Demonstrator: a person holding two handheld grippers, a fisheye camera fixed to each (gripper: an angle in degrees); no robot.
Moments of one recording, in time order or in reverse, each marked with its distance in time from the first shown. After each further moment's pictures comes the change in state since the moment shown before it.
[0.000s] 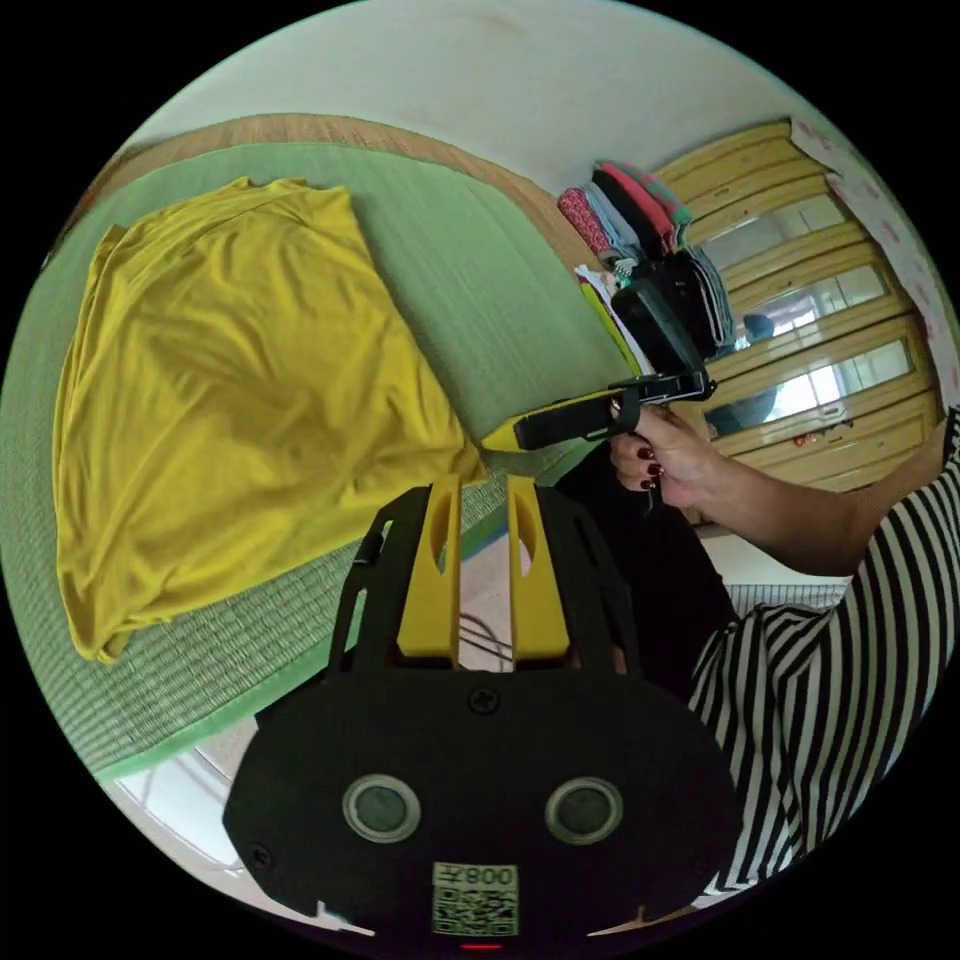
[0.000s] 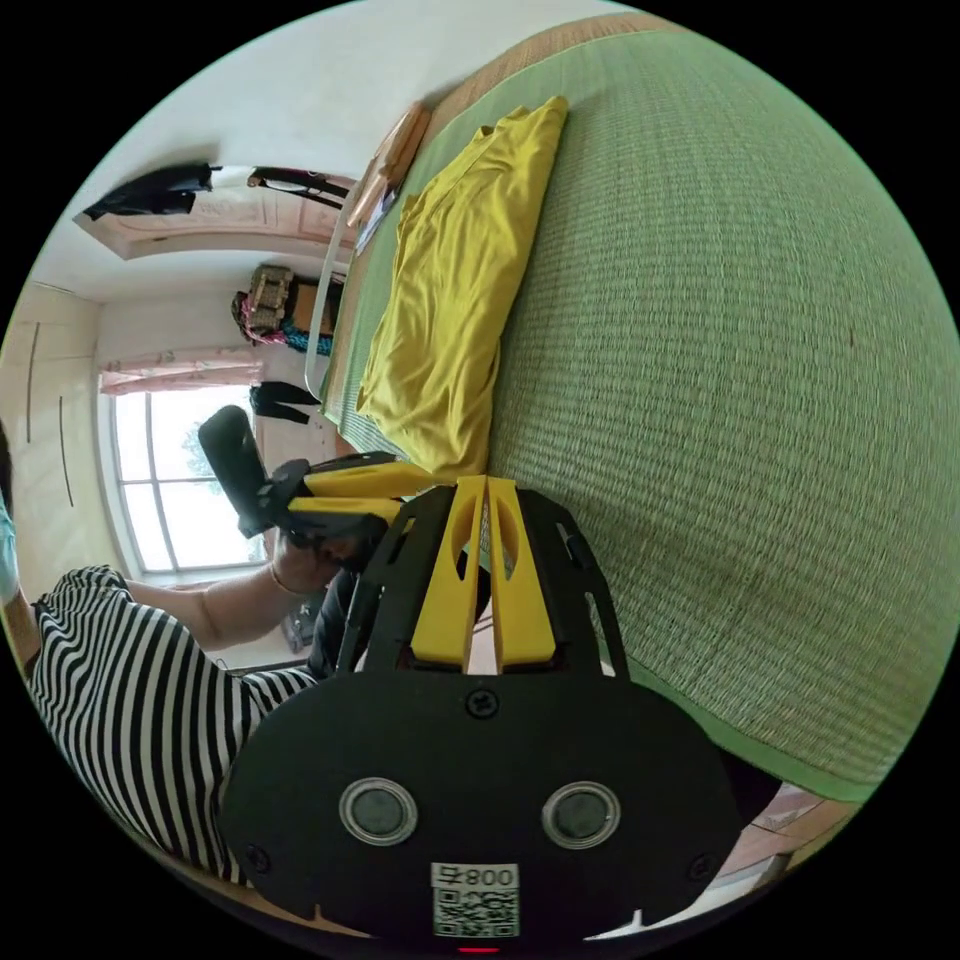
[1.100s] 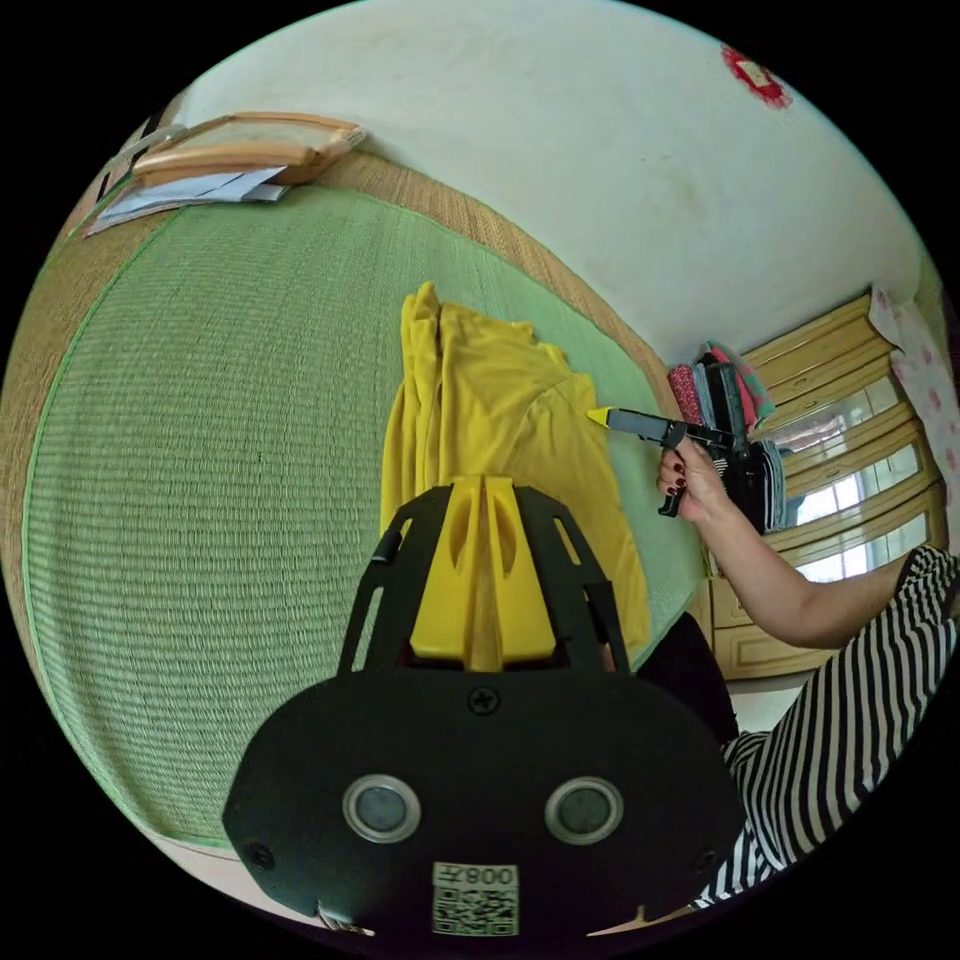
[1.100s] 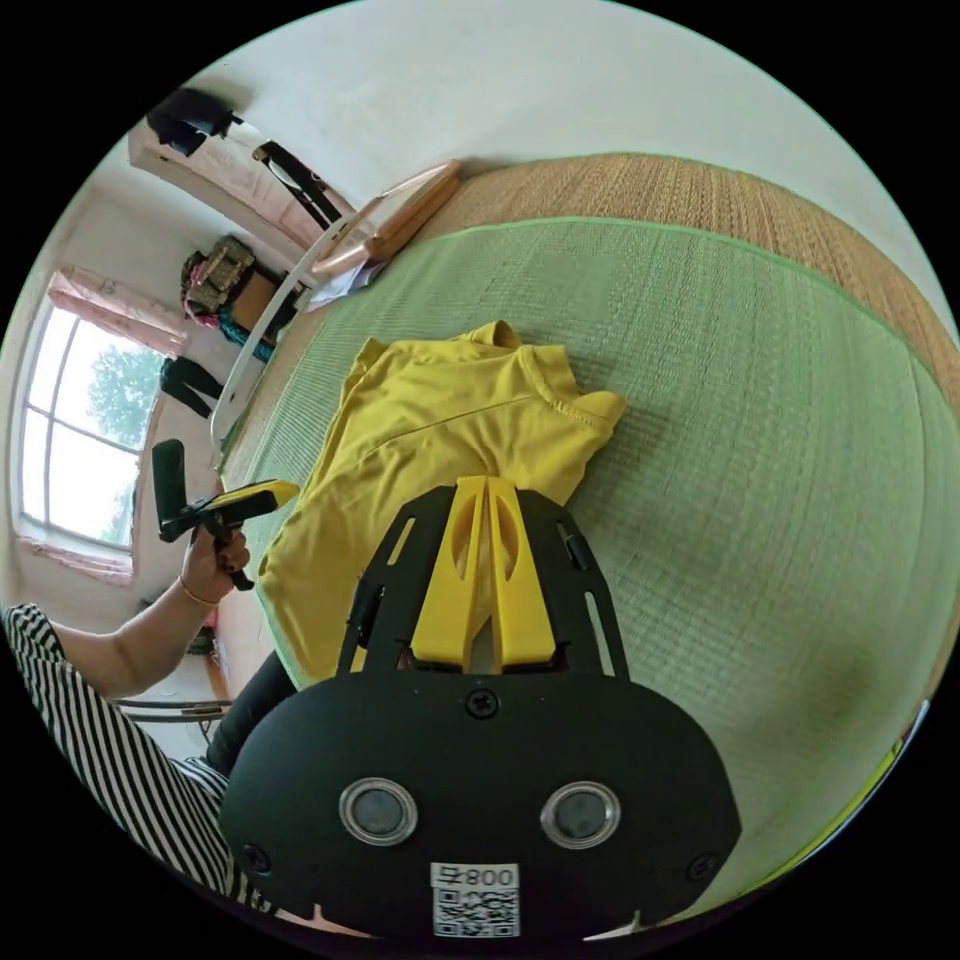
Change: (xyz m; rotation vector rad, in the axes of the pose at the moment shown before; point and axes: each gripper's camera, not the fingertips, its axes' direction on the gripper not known) left arm -0.219 0.041 -0.164 0.364 -0.061 -0.335; right arm -0.084 -0.245 -0.113 0.131 0.401 -0.257
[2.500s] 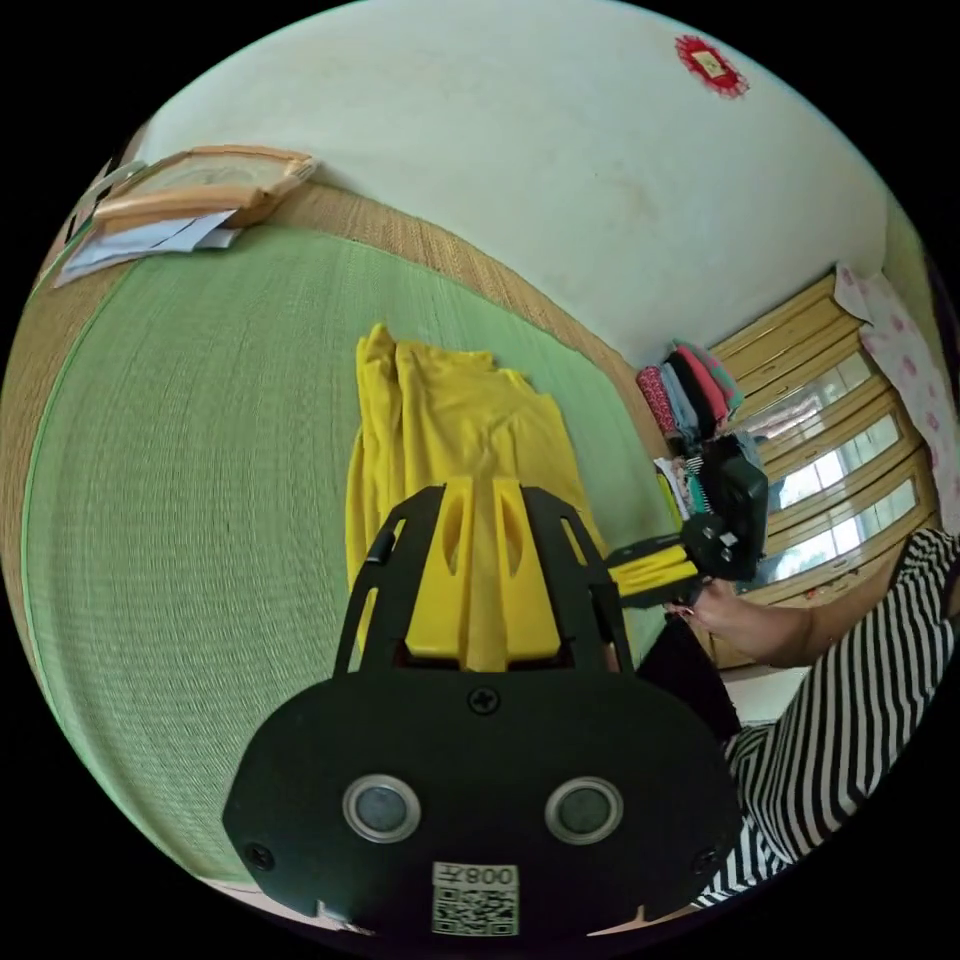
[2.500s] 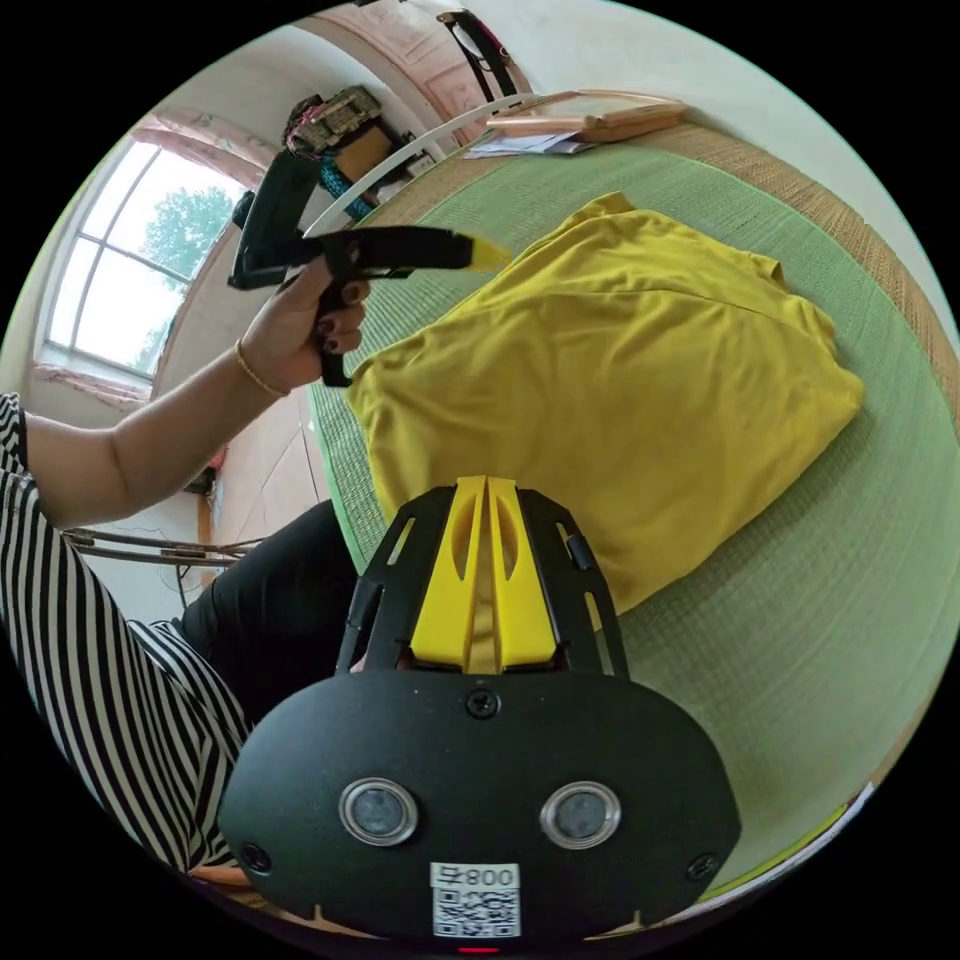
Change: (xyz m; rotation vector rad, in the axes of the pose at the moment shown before) left arm -0.082 -0.037 0.052 0.013 -0.007 0.094; right arm -0.127 -0.019 0.003 -0.287 -0.028 -0.335
